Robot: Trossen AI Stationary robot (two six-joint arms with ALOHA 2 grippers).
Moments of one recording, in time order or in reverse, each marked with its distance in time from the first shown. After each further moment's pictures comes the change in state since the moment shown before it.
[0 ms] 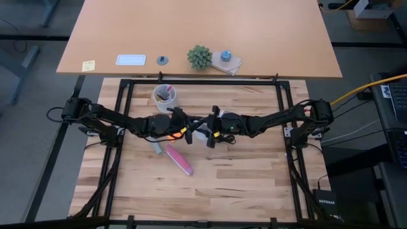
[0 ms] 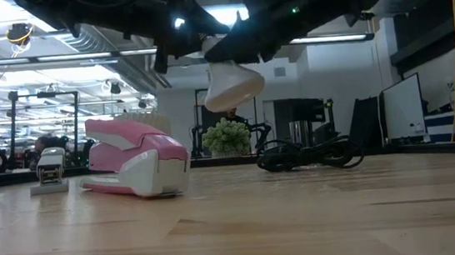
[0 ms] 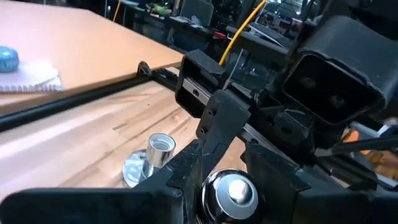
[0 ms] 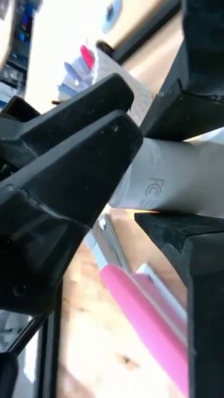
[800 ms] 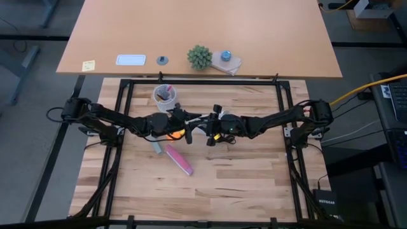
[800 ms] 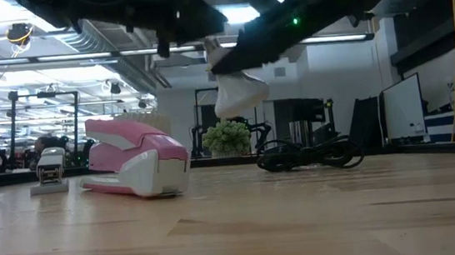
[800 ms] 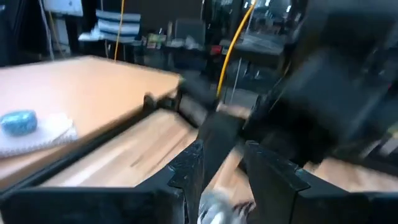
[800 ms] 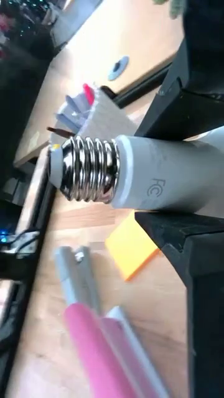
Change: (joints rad) left arm 0.001 -0.007 0.006 0.057 -0.006 0.247; right arm -0.001 0.006 -0.005 -0.017 0.125 -0.161
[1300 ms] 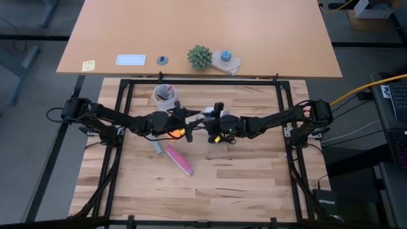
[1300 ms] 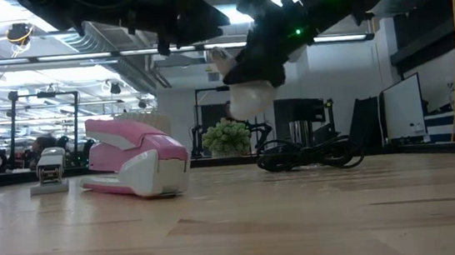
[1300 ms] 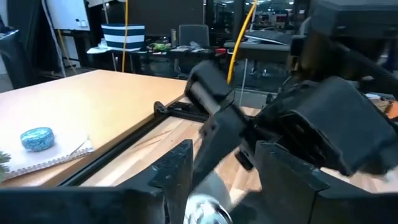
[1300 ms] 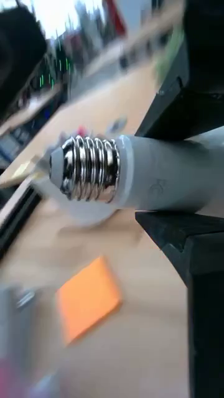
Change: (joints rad) left arm 0.022 0.003 -0.002 0.005 -0.003 0.091; right arm 0.001 -0.003 0.002 -0.049 0.205 -0.326
